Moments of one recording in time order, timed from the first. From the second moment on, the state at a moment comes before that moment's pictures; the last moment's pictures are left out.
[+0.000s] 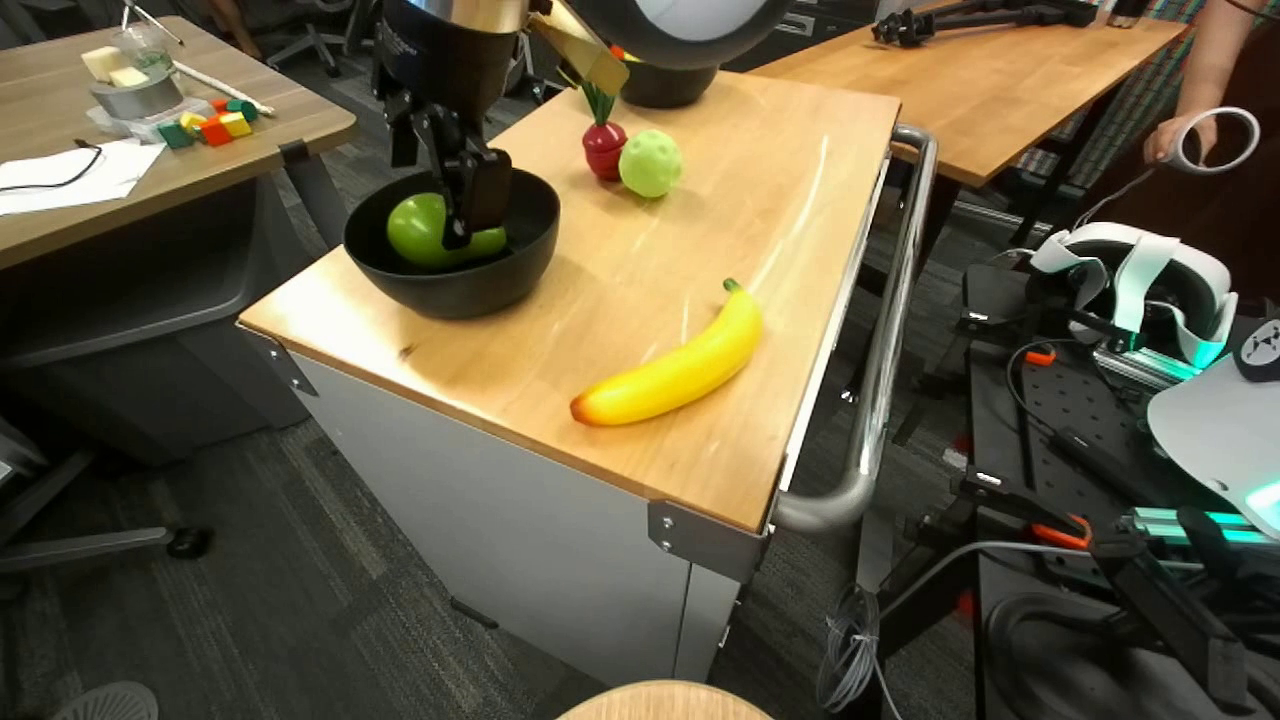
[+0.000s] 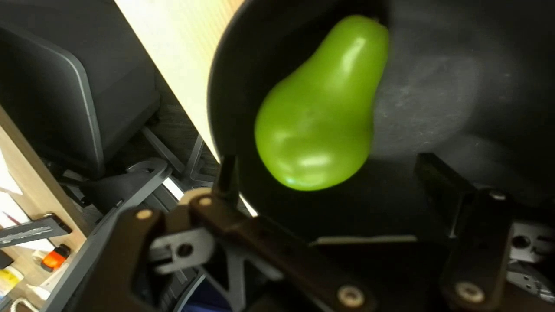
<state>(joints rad) 0.11 0.39 0.14 -1.95 -0.37 2.79 -0.59</state>
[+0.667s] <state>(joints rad) 0.11 0.41 0.10 -1.98 -0.39 2.84 -0.57</state>
